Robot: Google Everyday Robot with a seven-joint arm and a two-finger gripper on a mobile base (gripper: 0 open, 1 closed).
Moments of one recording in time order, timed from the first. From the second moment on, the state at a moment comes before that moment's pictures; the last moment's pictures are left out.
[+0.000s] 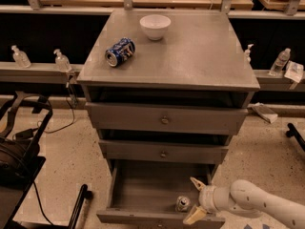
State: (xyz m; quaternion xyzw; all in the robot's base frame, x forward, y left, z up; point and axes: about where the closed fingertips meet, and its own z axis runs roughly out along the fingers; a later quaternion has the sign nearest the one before) arm 0.474 -0.164 0.328 -0.55 0.74 0.20 0.33
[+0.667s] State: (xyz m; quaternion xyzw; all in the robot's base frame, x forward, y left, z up) arm 0.483 -0.176 0.269 -0.52 0.76 0.21 0.33
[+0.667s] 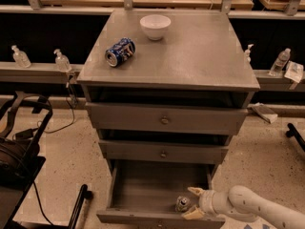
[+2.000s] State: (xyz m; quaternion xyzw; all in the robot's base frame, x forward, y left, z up) arm 0.512 -0.182 0.213 -0.48 0.78 0.22 0.34
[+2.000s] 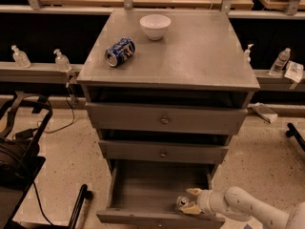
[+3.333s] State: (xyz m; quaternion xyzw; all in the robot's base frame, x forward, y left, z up) arm 0.515 -0.171 0.233 -0.45 0.76 0.26 0.39
